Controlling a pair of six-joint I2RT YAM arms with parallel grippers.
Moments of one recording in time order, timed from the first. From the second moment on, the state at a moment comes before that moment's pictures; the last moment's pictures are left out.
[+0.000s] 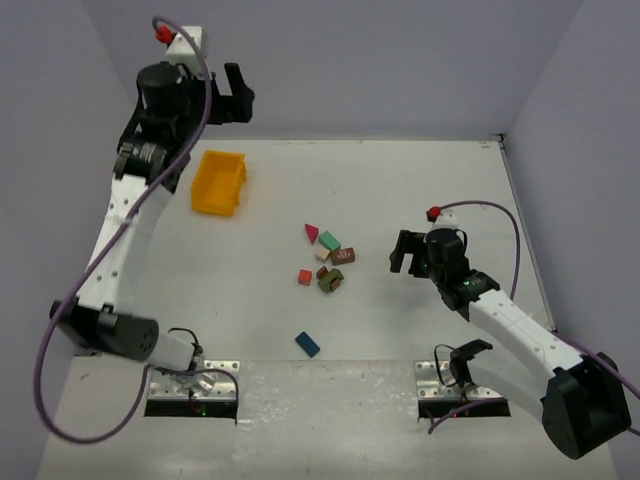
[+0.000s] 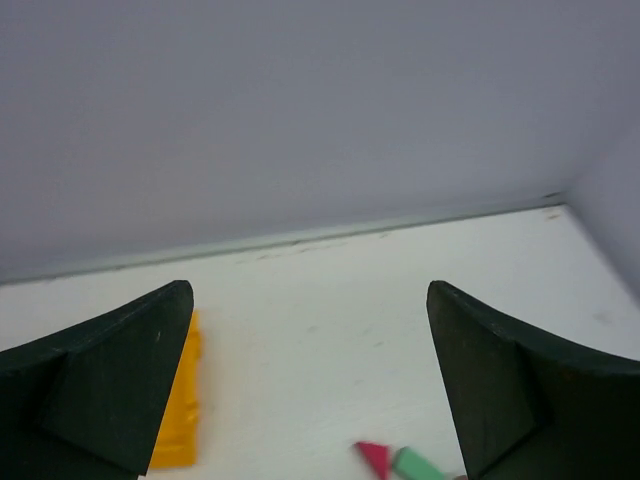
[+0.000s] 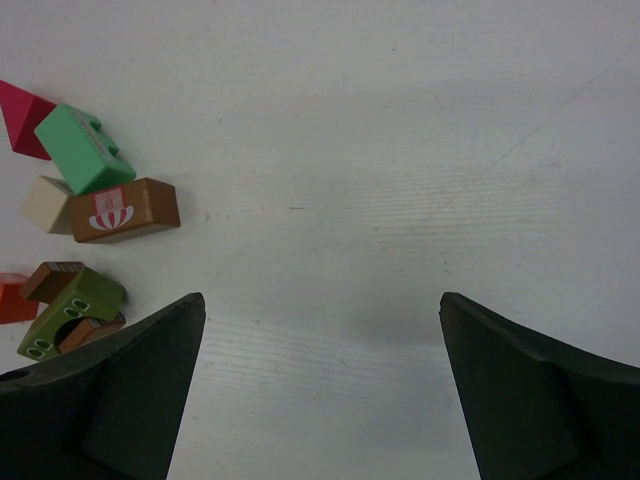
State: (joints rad) left arm -0.13 1.48 1.79 -0.47 0.02 -0.13; right arm 0.40 0.96 0.44 -0.11 0.17 0.40
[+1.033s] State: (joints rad) left arm -0.66 1.27 0.74 0.09 -0.46 -0.46; right arm 0.62 1.32 0.65 -0.03 0.01 0.35
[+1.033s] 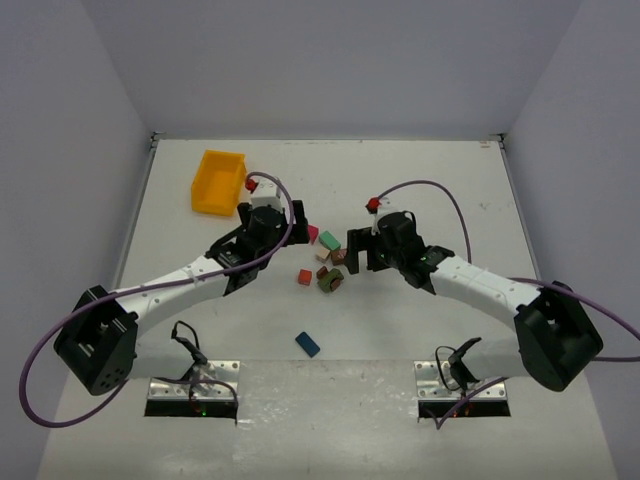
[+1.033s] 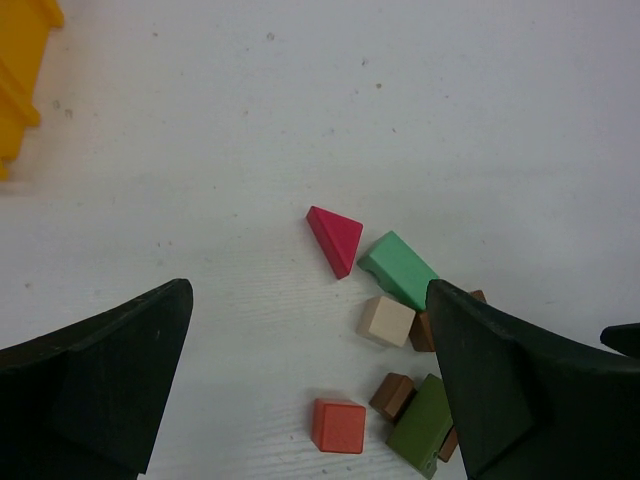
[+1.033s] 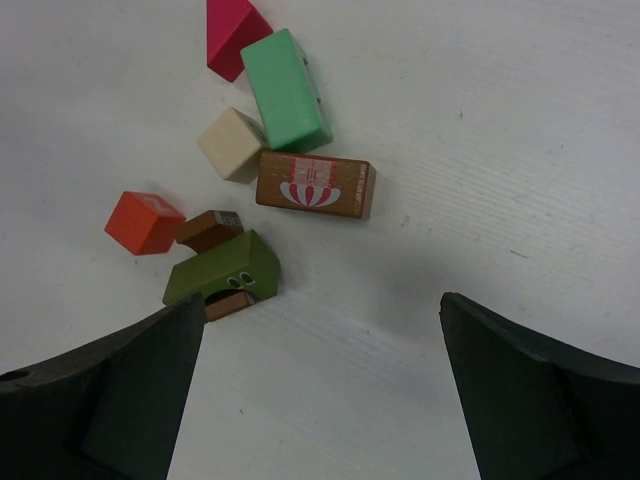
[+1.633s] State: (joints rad) left arm -0.47 1.21 0.63 0.22 -0.21 -0.50; right arm 0.75 1.45 0.76 -0.05 0.02 0.20
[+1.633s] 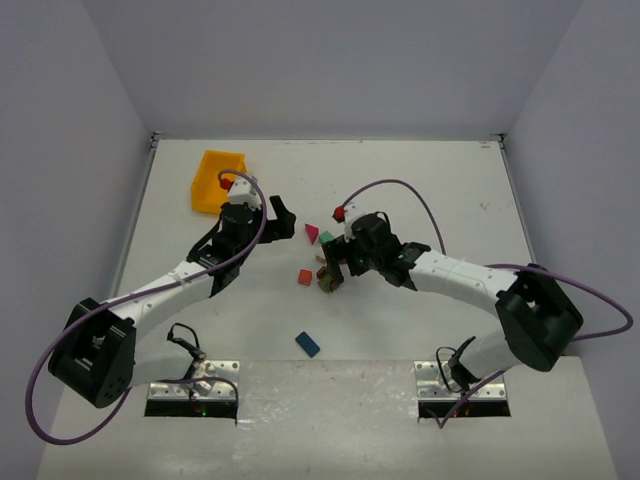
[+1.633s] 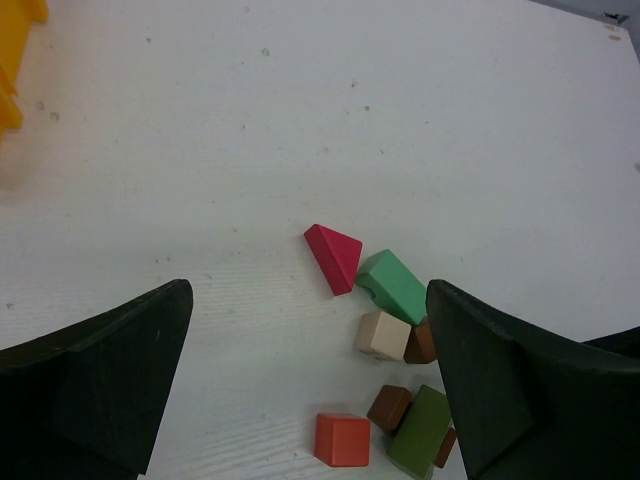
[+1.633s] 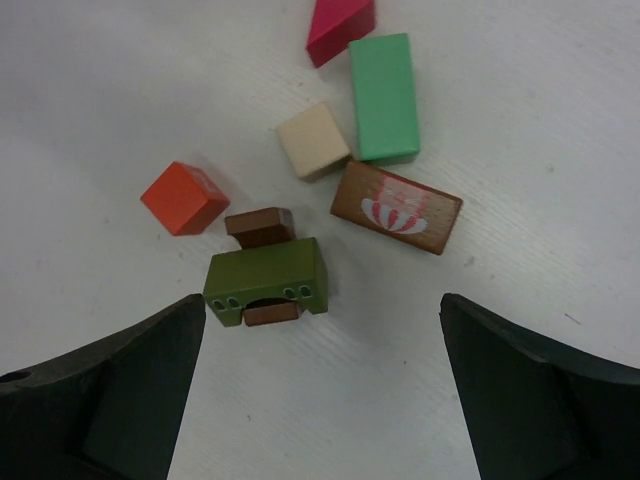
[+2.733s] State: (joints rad) left arm -0.47 1.23 0.63 0.24 -0.21 -0.50; right arm 0.85 1.72 0.91 -0.10 0.04 0.02
